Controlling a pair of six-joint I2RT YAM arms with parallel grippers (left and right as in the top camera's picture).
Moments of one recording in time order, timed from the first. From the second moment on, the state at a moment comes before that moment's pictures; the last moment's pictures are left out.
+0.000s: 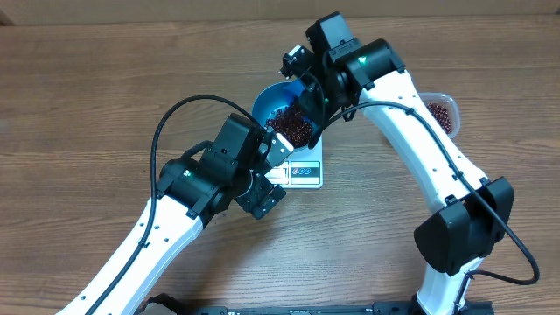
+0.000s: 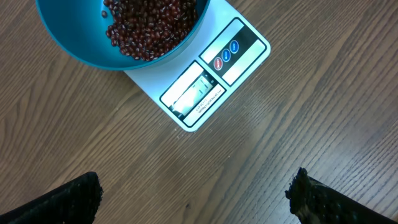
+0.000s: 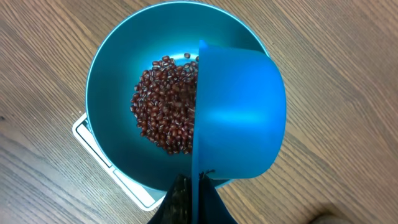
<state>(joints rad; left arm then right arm) -0.56 1.31 1.17 -0.94 0.03 0.27 0.48 1.97 1.94 -1.17 -0.10 -0.35</state>
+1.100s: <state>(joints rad) -0.56 1.31 1.17 -0.94 0.03 0.27 0.57 1.97 1.94 -1.16 0.08 -0.35</state>
